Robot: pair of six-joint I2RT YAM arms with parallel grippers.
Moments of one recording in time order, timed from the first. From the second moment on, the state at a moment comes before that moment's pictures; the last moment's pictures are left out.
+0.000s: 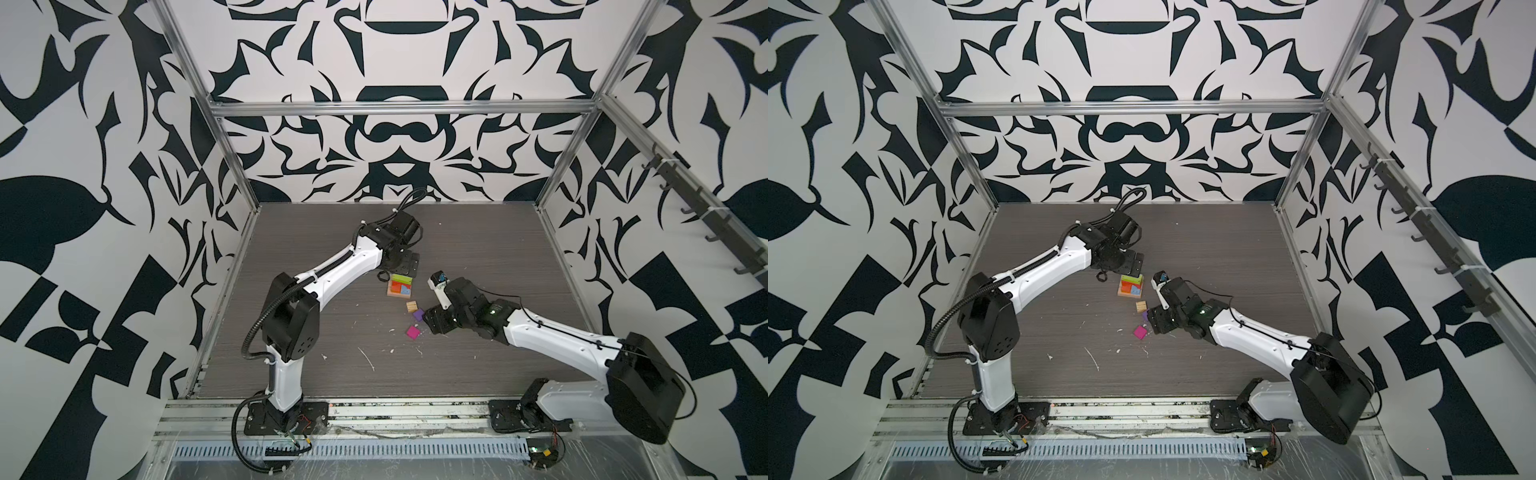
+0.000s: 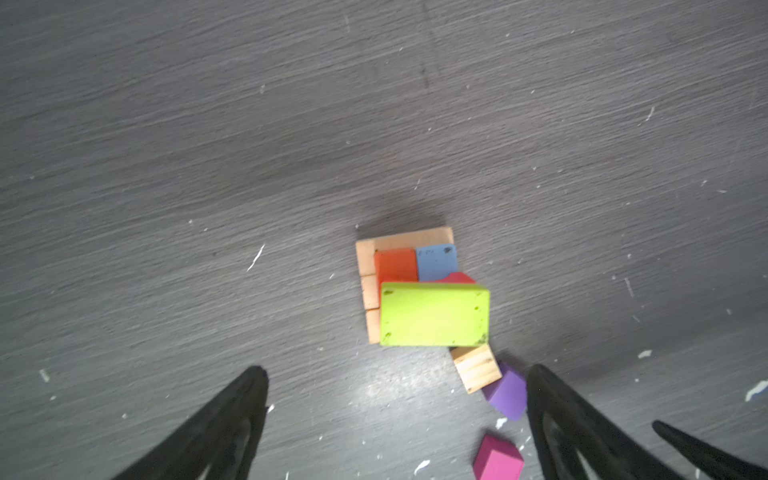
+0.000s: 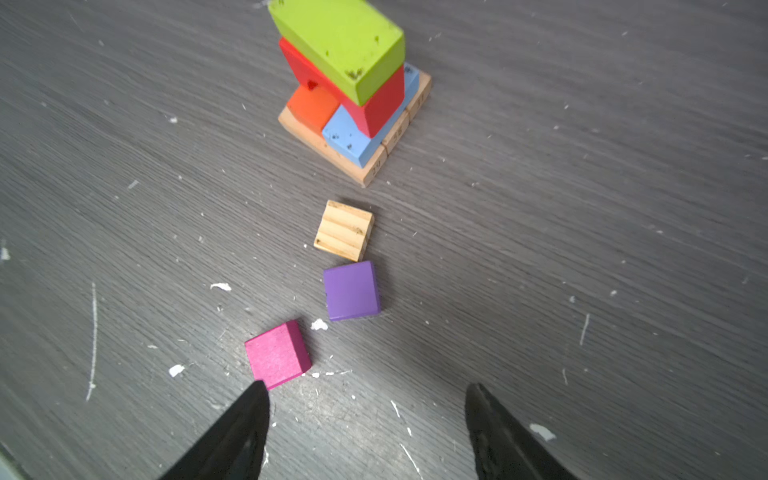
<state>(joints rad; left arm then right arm) -0.73 1.89 1.67 -0.90 -0.13 -0.40 0.74 1.31 0.71 -0.32 -0.01 0.30</state>
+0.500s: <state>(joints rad) -0.60 1.69 1.35 -0.76 -0.05 -0.42 0.79 1.54 0.86 -0.36 0.03 0.31</state>
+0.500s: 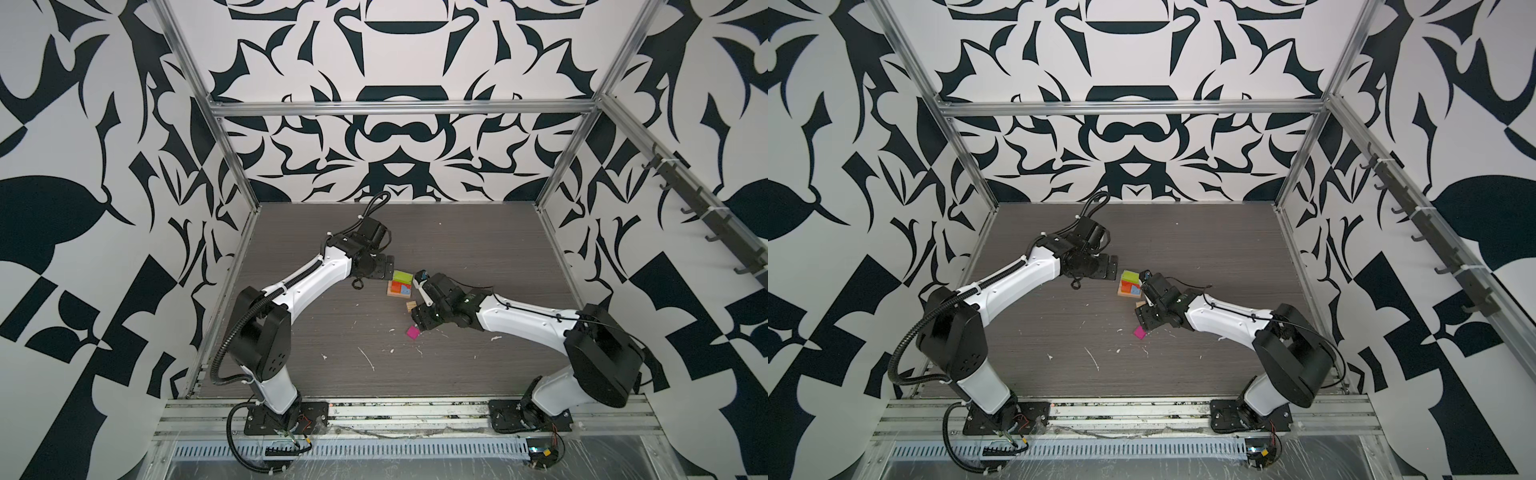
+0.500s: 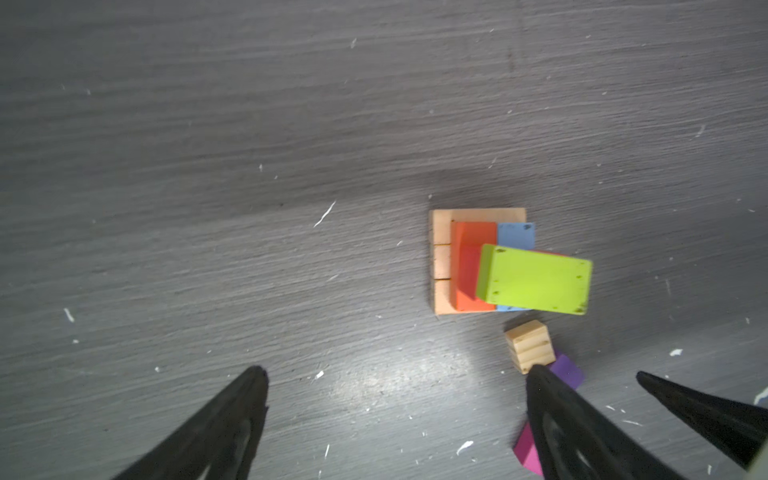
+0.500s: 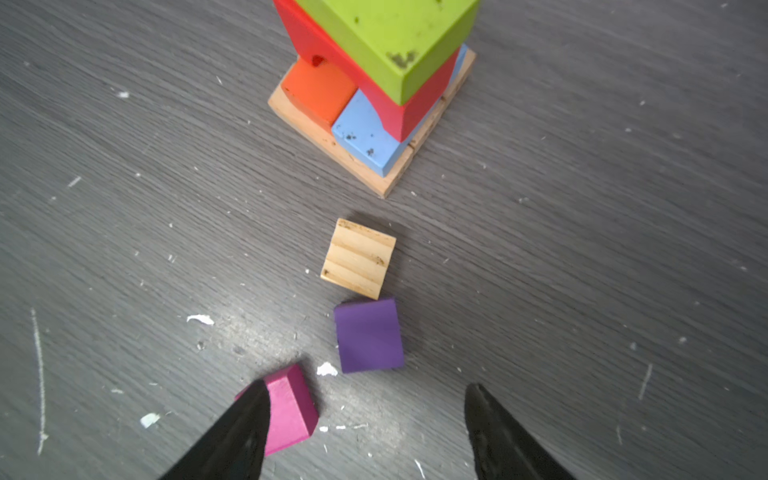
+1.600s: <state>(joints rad) -0.56 1.46 1.09 -0.62 -0.02 -0.54 0.79 1.72 0.94 -0.38 0.07 0.32</state>
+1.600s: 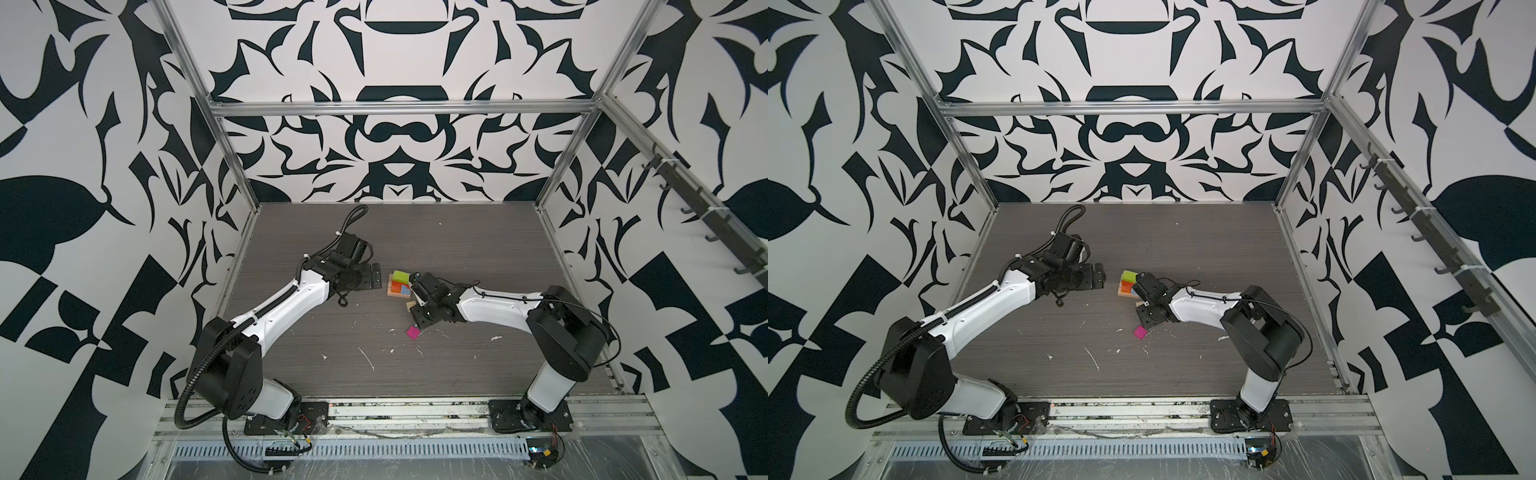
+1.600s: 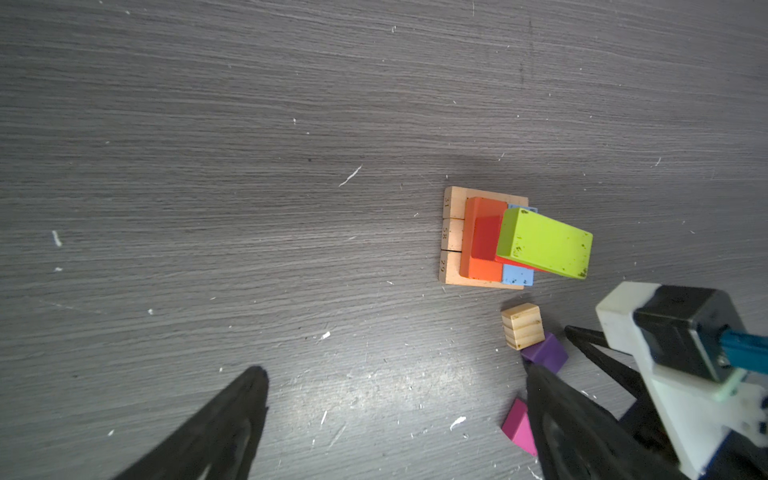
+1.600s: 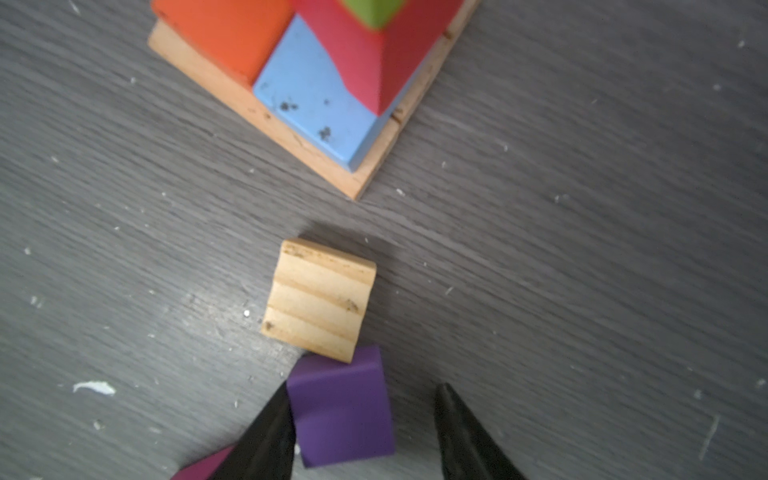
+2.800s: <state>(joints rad) -0.52 1.46 1.06 -0.60 0.02 -0.55 0.81 1.65 0.96 -0.41 0.08 0.38</state>
